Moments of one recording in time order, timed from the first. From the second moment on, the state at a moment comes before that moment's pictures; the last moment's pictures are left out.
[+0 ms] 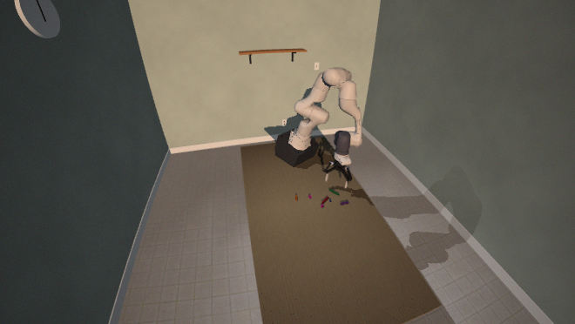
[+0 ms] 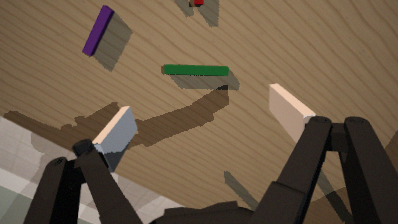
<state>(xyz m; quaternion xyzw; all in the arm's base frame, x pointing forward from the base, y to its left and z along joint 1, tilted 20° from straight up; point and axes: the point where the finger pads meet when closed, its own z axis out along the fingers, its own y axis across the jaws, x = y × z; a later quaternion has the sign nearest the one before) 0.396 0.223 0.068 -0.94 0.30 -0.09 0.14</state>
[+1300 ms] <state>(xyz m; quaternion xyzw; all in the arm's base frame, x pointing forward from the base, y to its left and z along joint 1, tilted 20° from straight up) 0.430 0.236 0.079 -0.84 0.51 -0.05 0.19</state>
